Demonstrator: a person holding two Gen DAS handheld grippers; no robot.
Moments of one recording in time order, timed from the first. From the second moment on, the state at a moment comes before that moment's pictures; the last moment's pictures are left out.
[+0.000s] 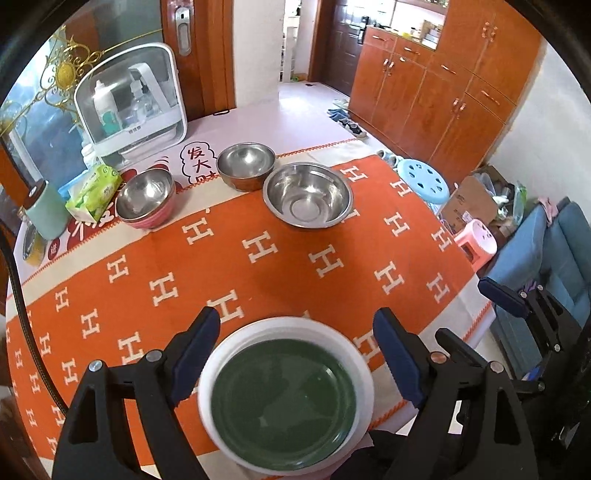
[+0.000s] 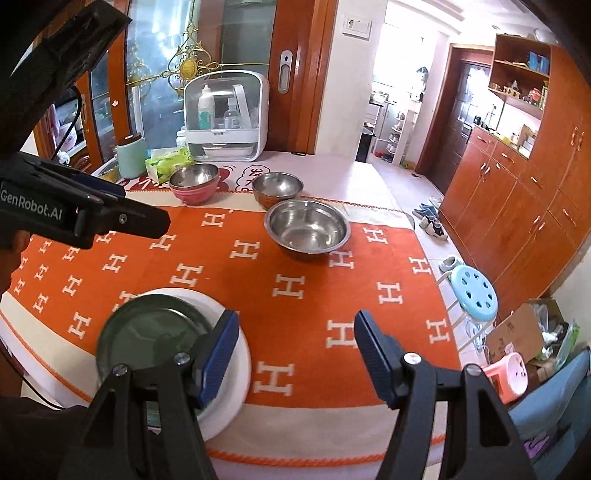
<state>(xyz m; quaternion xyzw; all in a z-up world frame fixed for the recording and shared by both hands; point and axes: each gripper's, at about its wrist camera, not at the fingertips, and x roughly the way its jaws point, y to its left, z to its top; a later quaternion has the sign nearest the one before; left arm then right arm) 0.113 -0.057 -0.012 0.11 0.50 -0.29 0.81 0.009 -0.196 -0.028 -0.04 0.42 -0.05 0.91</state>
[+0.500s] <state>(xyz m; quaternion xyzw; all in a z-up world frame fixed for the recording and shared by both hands) 0.163 -0.101 -0.030 0.07 0.52 -0.24 0.82 0.065 -0.268 -0.028 -0.02 0.41 -0.03 0.91</state>
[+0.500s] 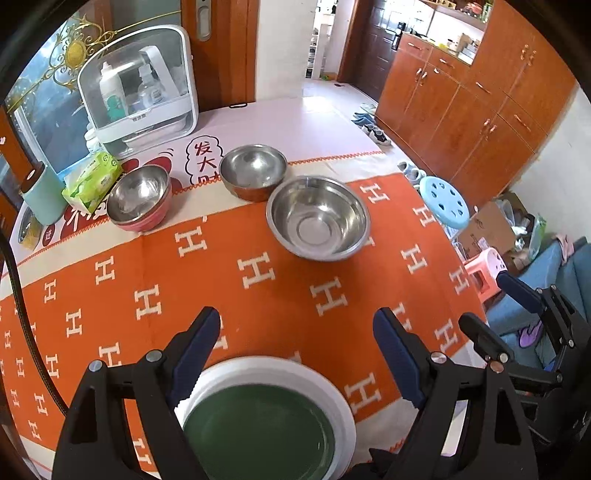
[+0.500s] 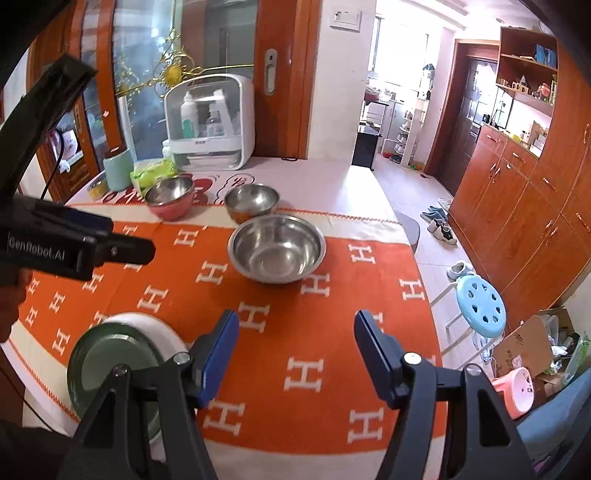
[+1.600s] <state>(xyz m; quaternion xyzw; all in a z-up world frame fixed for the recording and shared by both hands) 0.258 -0.142 -0.086 0.05 0.53 -0.16 0.83 0.193 -0.344 -0.105 0.16 0.46 0.02 0.87</state>
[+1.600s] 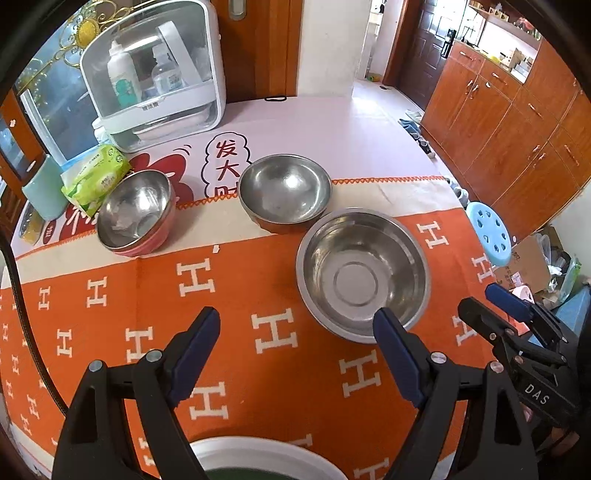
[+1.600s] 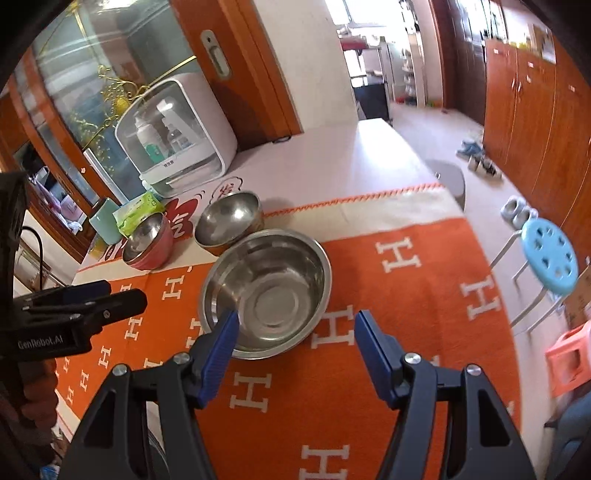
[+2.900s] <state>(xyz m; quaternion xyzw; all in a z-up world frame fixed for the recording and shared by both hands) 0.294 -0.176 -0.209 -0.03 0.60 -0.19 0.77 0.220 -0.352 -0.187 0.27 0.50 0.07 0.82</state>
